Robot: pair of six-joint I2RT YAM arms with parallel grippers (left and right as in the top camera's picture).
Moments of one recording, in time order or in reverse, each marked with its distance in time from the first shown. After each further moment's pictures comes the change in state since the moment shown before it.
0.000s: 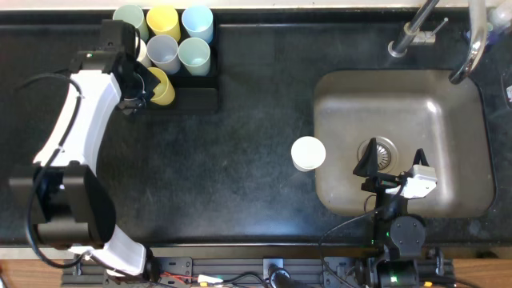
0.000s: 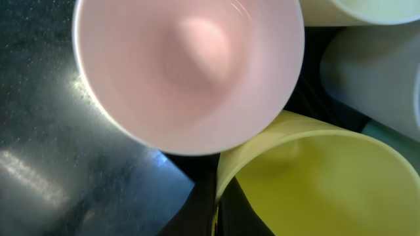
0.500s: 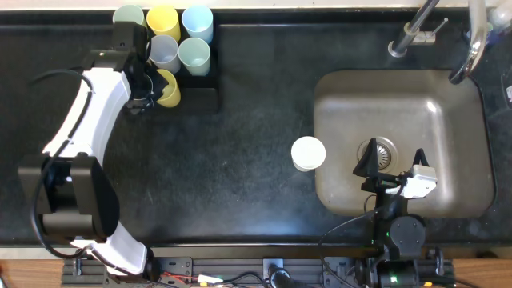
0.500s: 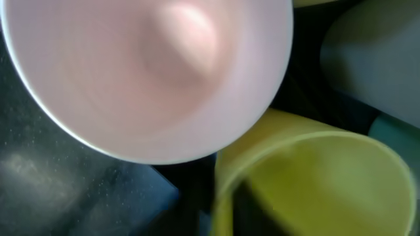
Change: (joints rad) left arm -0.031 0.037 0.000 0.018 -0.016 -0.002; right arm 0.000 0.000 0.000 0.000 0.000 -0.001
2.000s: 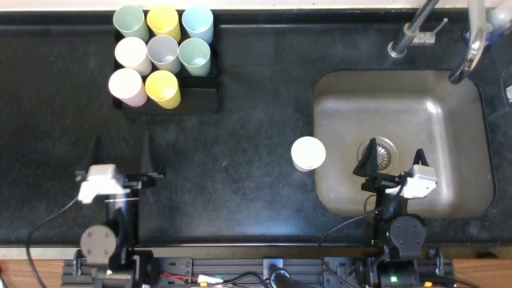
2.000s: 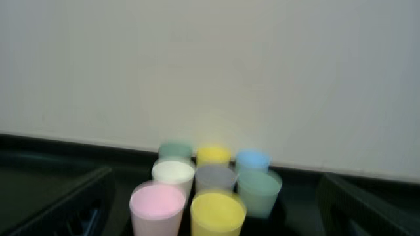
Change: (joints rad) left arm 0.000 -1.712 -1.422 1.260 0.042 0.759; right arm 0.000 0.000 0.000 0.000 0.000 0.000
